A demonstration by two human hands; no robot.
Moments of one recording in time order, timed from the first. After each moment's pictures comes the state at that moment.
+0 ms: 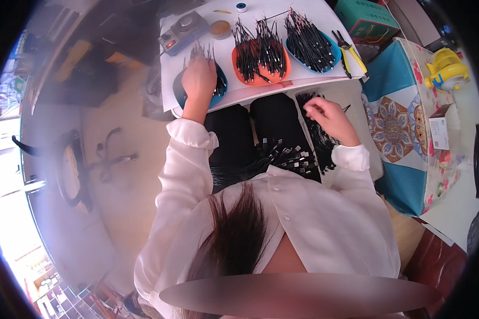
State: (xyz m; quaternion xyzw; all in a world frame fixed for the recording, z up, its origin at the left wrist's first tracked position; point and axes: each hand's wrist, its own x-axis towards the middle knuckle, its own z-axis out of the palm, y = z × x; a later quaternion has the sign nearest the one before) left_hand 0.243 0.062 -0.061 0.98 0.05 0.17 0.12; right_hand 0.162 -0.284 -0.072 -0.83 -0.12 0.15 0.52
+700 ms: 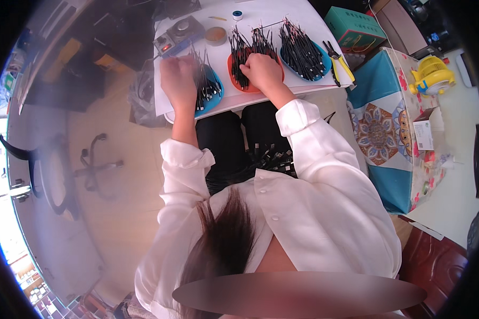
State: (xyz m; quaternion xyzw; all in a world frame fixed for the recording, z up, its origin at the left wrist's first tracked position) left_hand 0.234 0.075 -0.042 0.76 0.06 0.34 0.56; right_hand 0.280 -0.121 -0.057 -0.97 -0.09 0.00 0.23
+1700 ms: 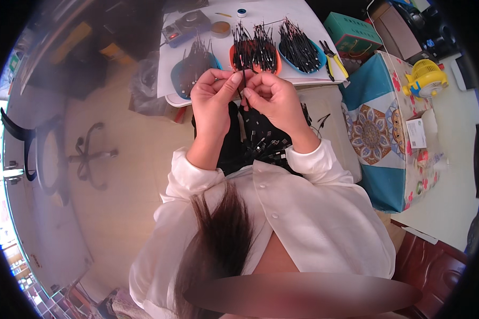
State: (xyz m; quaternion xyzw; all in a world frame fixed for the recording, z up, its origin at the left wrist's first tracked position) left_hand 0.116 -0.007 0.022 0.47 0.01 0.10 0.88; right_hand 0.136 -0.152 0.023 -0.65 -0.19 0.12 0.72
